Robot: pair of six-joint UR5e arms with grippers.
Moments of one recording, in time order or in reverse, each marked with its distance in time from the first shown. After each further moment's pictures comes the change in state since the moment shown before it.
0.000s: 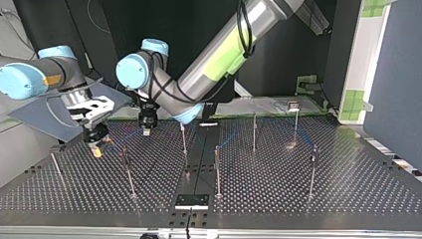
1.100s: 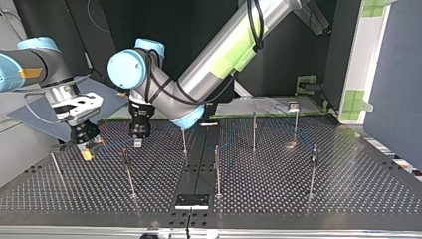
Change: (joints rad) left arm 0.007 0.052 0.036 0.035 0.000 0.022; right arm -0.018 -0.068 -0.012 0.044 -0.070 0.012
